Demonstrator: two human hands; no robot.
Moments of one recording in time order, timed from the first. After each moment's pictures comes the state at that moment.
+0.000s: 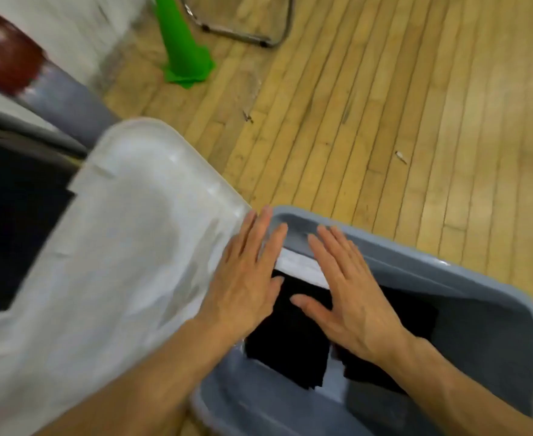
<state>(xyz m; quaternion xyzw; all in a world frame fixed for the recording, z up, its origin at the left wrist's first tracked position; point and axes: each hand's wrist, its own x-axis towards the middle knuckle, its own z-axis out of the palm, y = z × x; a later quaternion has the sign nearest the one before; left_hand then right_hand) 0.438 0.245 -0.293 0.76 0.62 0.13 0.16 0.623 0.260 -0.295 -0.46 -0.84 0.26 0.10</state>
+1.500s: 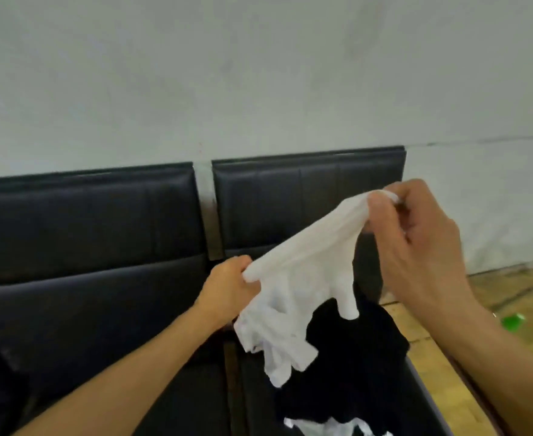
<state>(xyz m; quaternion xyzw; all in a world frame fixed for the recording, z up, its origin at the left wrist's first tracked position) -0.153 -0.069 0.207 0.18 0.87 0.43 0.15 -0.033 0.100 0.336 -0.12 -0.86 0.37 0.34</state>
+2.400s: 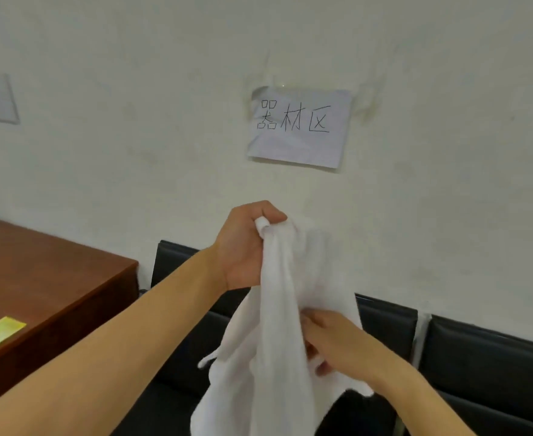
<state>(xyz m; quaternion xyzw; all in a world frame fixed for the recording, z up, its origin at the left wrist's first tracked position) 0.022 -0.529 0.634 0.13 0.46 0.86 0.19 0.035 -0.361 0.557 0.14 -0.88 0.40 -0.20</state>
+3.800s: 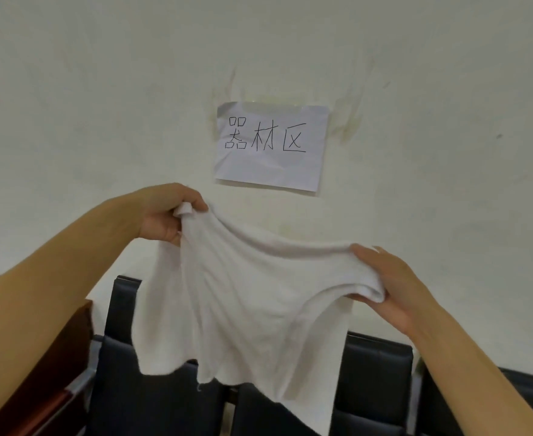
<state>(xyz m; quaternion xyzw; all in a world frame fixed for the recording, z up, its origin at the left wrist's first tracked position) -0.139 -0.621 0.684 -0.05 0.73 0.68 0.04 -0.126 -0.294 0.609 0.07 -0.60 0.80 -0.01</state>
